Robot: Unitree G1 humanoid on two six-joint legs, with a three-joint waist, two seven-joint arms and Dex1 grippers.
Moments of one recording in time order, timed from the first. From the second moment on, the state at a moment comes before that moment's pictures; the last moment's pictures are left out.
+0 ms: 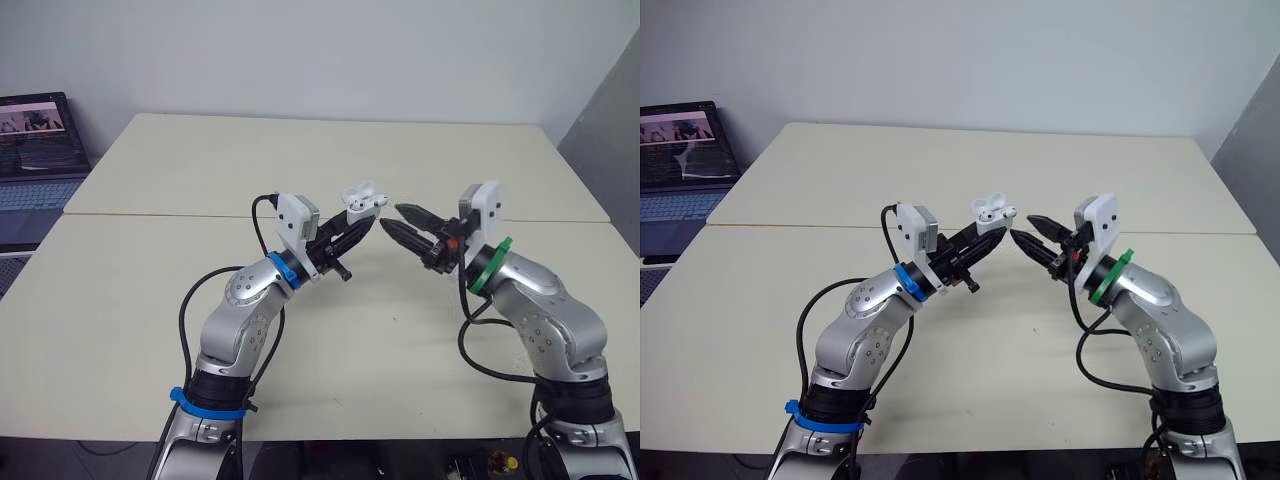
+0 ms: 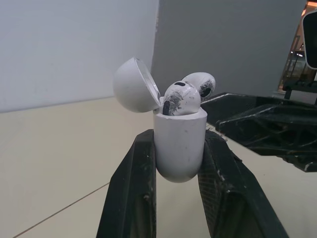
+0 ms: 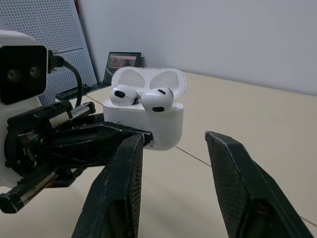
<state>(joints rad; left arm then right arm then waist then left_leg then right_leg) -0.44 0.18 -0.09 -0.18 -0.42 0.34 -0.59 -0.41 -0.41 -0.04 -0.39 0.61 0.60 0.54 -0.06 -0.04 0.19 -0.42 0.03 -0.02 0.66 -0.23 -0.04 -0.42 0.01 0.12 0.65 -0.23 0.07</state>
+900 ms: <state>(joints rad) -0.44 0.18 -0.09 -0.18 -0.42 0.34 -0.58 -0.47 -0.31 -0.01 -0.38 0.59 0.59 0.49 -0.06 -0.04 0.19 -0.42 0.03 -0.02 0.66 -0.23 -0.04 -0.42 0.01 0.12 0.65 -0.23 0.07</state>
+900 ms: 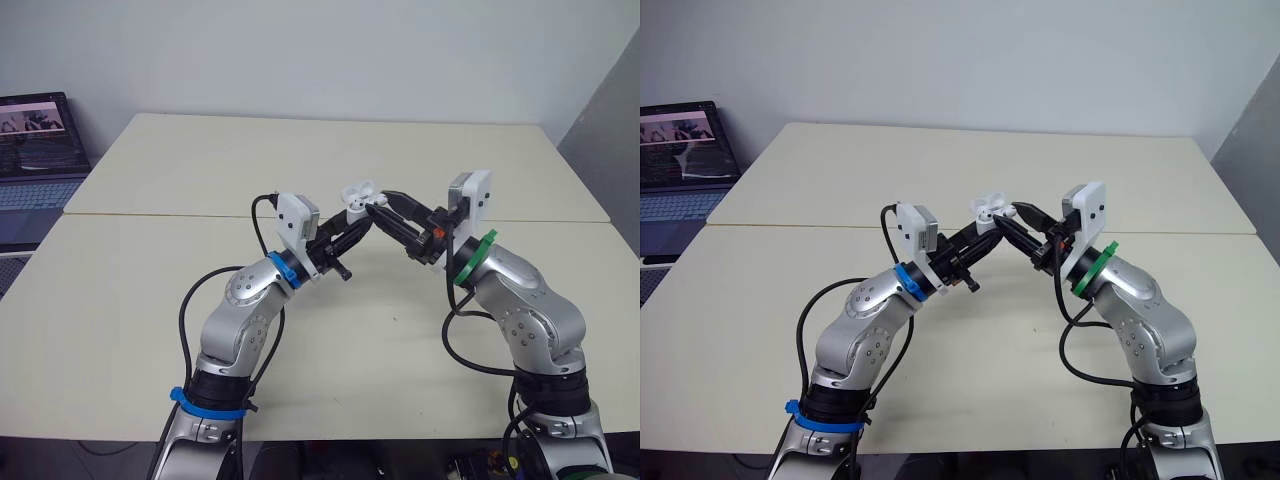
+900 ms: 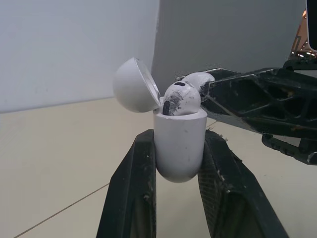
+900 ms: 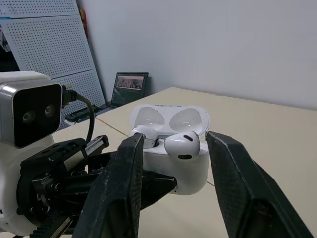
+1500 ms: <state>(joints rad) -0.44 0.18 -0.09 -0.18 -0.42 0.34 -0.58 -0.48 -0.31 -0.01 -0.38 0.57 0.60 0.48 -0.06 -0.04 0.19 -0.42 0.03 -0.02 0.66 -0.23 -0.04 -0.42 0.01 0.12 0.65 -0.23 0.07</state>
